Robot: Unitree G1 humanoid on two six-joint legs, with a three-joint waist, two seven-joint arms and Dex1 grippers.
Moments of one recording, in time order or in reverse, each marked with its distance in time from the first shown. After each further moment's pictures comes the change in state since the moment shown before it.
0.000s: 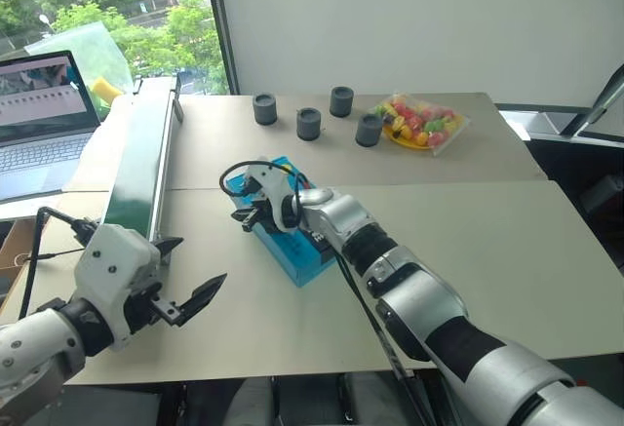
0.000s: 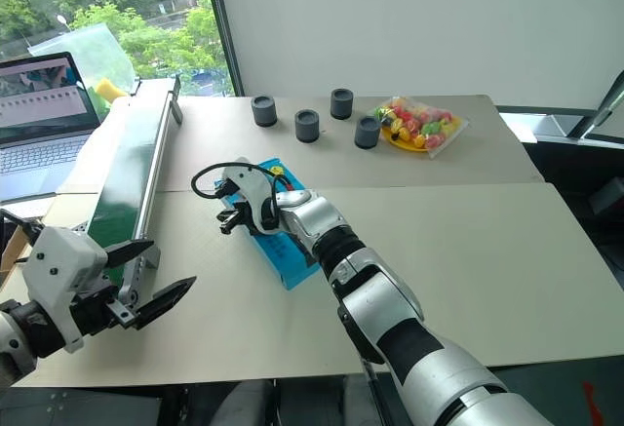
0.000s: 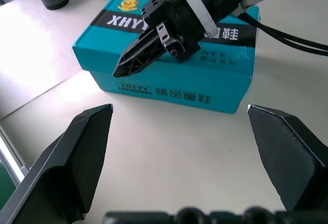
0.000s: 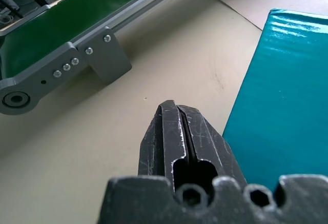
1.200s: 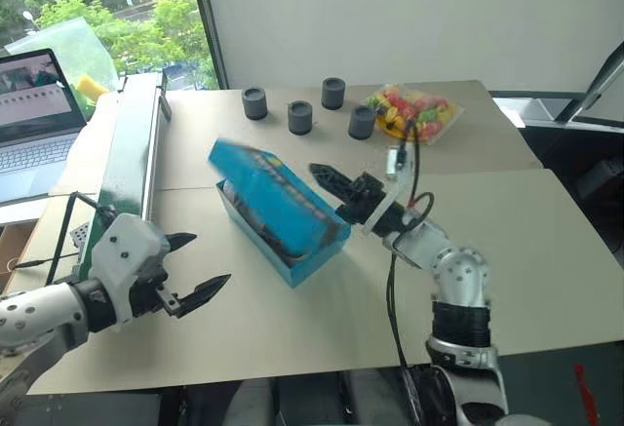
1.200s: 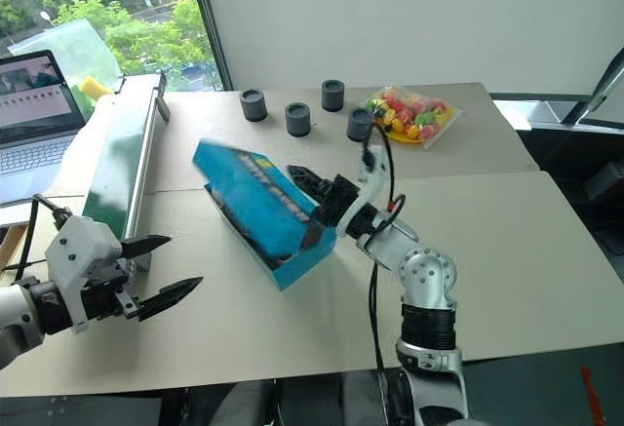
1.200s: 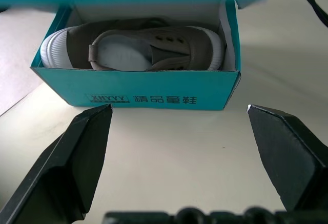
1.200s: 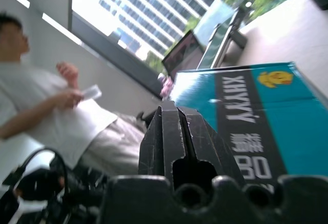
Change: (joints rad) left arm -0.064 0.059 -0.074 0.120 0.179 -0.010 -0.309; right arm 0.547 -0.248 -0.364 -1.094 0.747 0.488 -0.270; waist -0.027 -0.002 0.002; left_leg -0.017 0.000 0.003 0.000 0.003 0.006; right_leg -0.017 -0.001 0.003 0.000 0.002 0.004
